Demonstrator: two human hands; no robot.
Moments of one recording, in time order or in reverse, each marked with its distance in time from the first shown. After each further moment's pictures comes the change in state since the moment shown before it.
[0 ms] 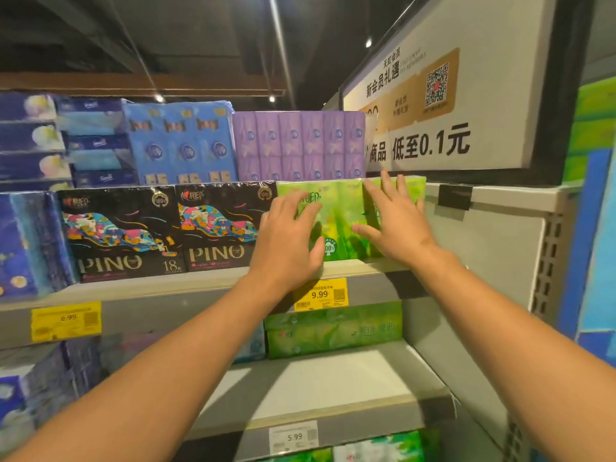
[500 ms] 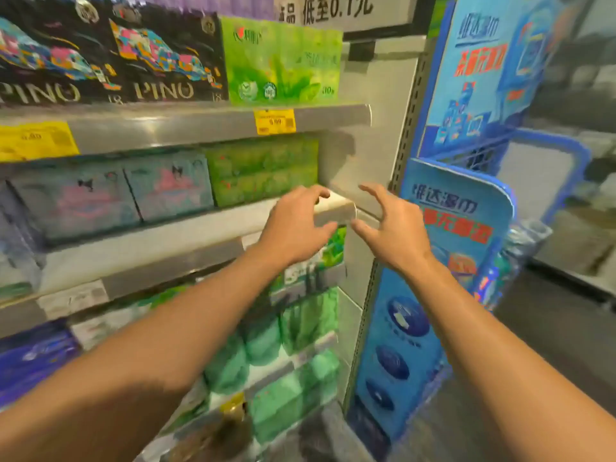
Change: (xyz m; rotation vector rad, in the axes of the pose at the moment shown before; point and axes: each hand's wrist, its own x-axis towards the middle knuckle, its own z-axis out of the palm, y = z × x) left_hand -0.219 0.089 -0.070 -0.629 -0.500 -0.033; right_hand -0.344 -0.118 -0.057 0.046 -0.007 0.401
